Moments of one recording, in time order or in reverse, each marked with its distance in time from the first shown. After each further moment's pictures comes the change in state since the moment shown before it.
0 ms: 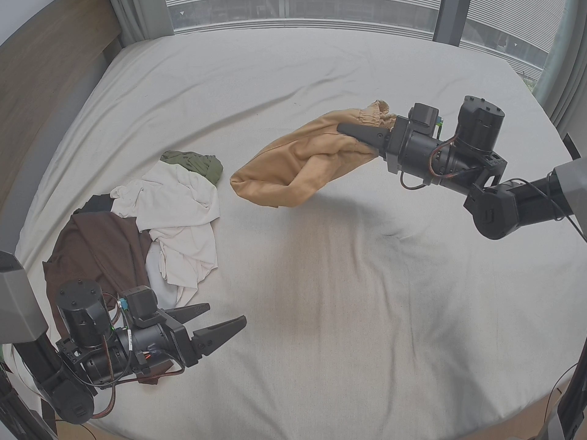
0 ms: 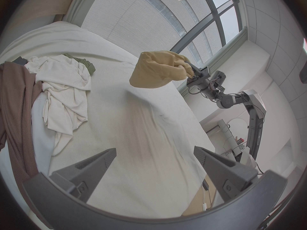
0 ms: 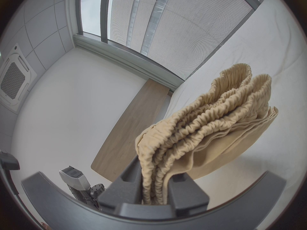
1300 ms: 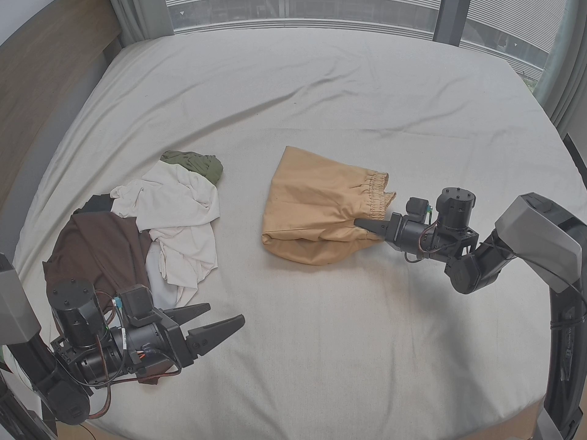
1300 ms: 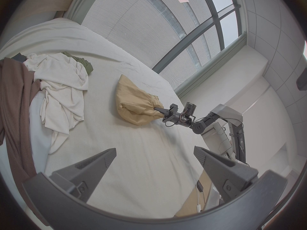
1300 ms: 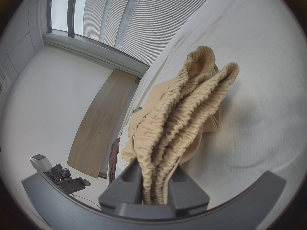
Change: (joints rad) left arm 0.005 -0.033 0.007 0.000 -0.034 -0.043; right arm -0.125 0.290 0.235 -0.231 0.000 -0.073
